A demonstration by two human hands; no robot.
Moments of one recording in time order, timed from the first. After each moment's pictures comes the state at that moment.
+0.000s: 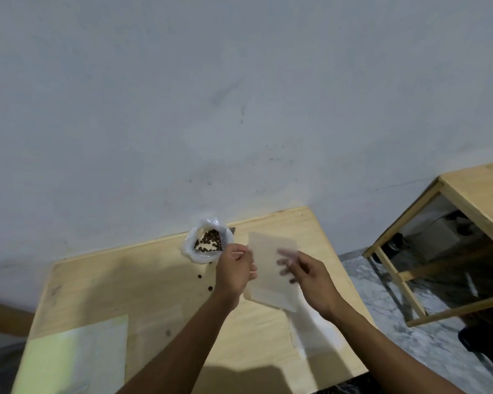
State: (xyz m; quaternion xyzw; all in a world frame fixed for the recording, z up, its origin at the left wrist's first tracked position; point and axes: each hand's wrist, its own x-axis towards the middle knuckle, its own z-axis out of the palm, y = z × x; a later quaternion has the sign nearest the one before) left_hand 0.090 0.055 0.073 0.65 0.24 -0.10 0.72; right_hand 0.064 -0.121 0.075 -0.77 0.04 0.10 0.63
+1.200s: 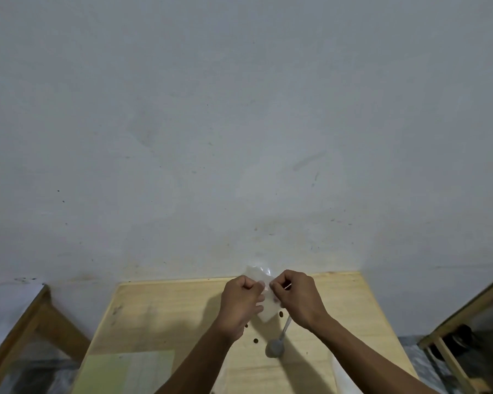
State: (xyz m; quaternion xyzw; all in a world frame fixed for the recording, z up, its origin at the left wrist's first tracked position) left_hand 0.087 0.153 0.133 0.66 0.26 -0.04 0.71; right_hand 0.121 0.015 0.134 -0.88 -0.08 0.07 0.47
